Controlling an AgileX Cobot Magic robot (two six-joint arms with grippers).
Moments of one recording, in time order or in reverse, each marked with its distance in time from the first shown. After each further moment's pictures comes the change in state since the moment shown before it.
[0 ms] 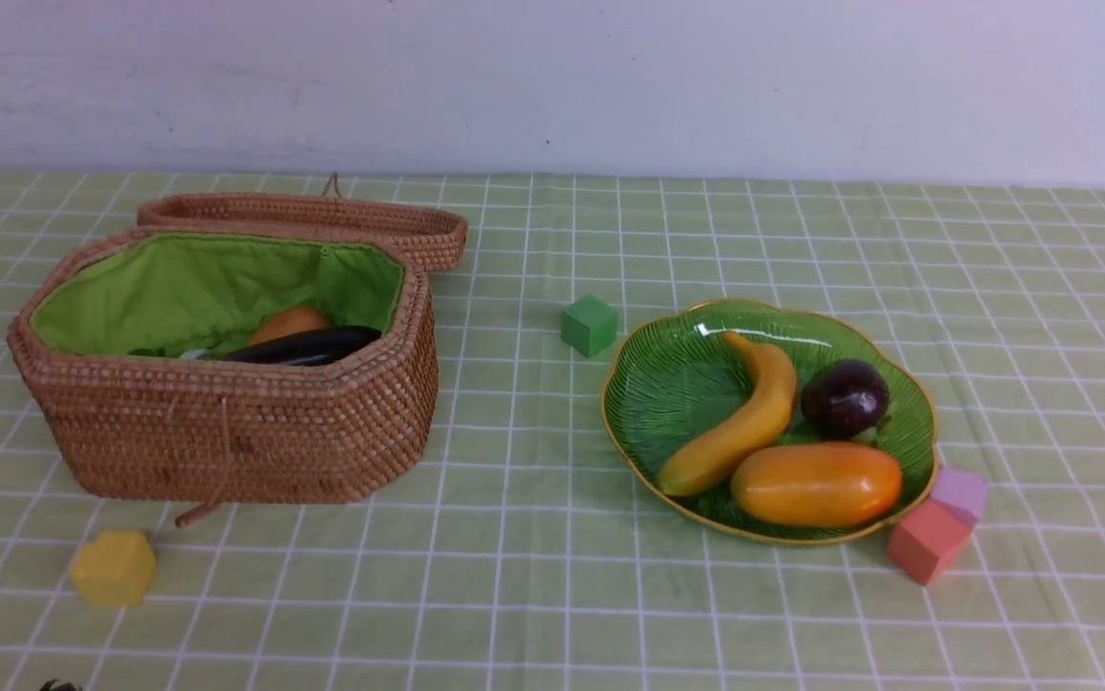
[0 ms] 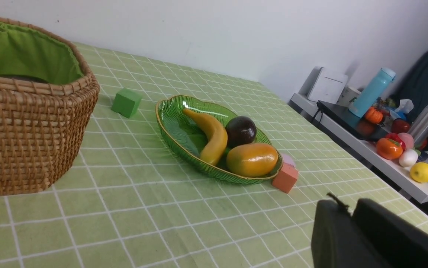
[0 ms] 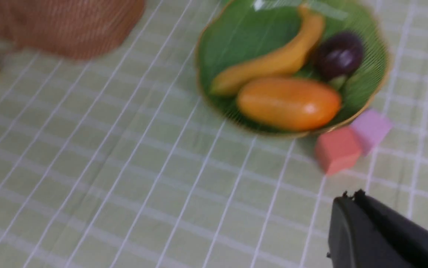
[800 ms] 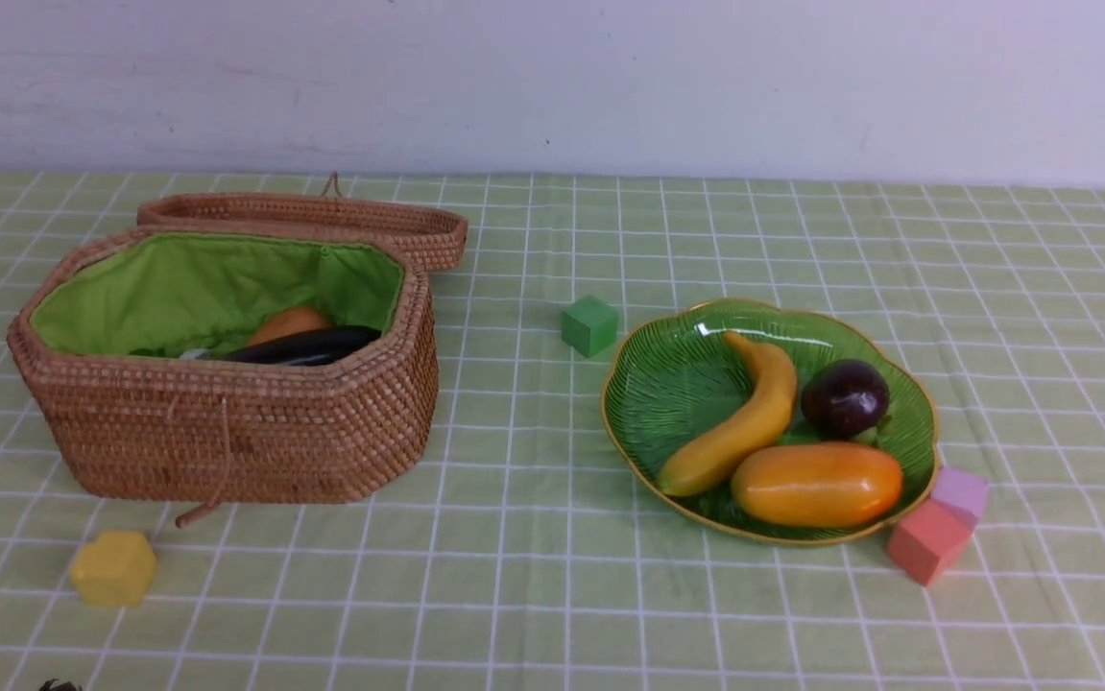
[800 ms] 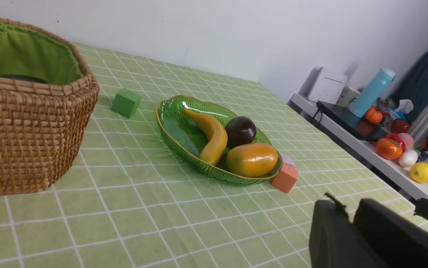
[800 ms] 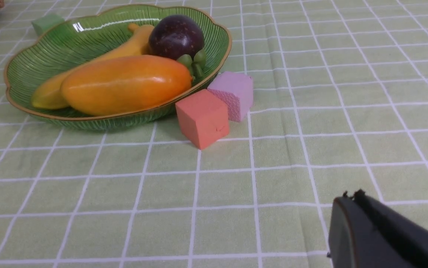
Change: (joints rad) right arm -0.303 -0.488 0.667 0.021 -0.349 -0.046; left arm 0.000 0.000 0.000 0.000 0.000 0.000
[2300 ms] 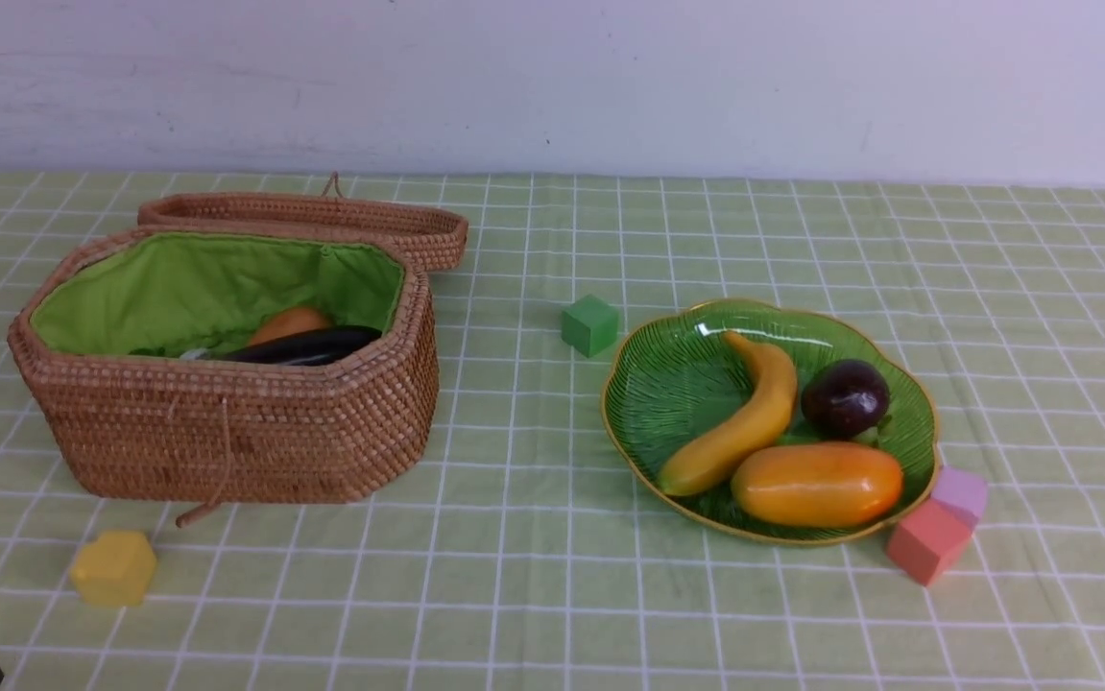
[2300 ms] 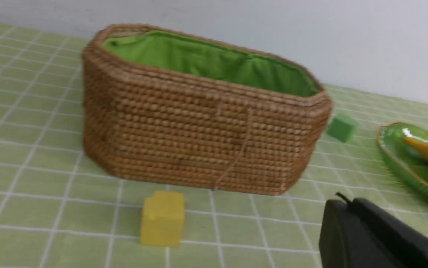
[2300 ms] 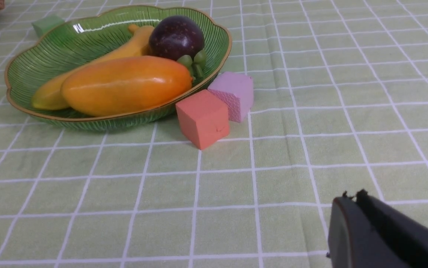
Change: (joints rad) right arm 0.000 0.000 0.000 0.000 0.000 0.003; left arm 0.564 -0.016 0.201 -0.071 -0.122 0.260
